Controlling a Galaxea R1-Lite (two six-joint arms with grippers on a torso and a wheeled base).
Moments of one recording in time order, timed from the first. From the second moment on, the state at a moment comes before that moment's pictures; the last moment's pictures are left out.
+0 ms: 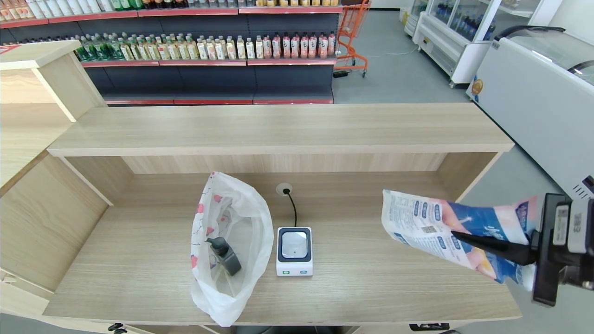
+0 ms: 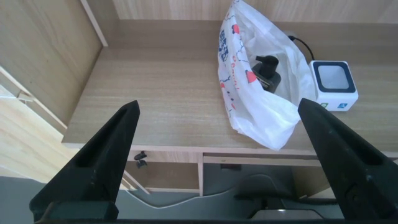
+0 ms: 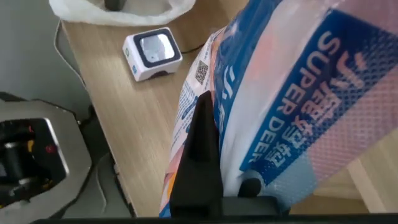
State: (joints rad) left arm 0.00 0.00 0.00 0.00 0.02 0.00; right arm 0.37 1.13 -0.57 -0.28 0.40 -0.95
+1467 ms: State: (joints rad) left arm 0.00 0.00 0.00 0.00 0.02 0.00; right arm 0.19 1.21 -0.59 -0.28 0.60 -1.11
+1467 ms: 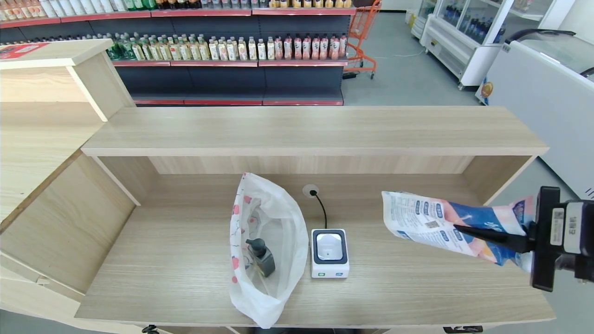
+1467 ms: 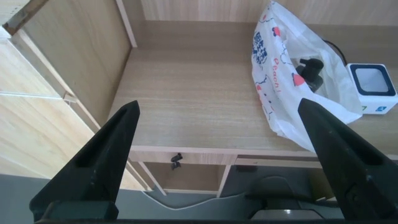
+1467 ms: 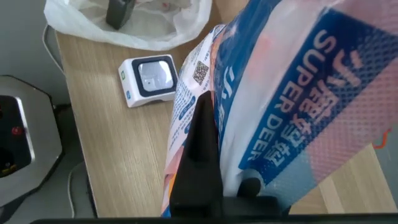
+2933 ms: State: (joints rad) left arm 0.00 0.00 0.00 0.00 0.02 0.00; right arm 0.11 1.90 -0.65 -0.69 1.06 -1.34
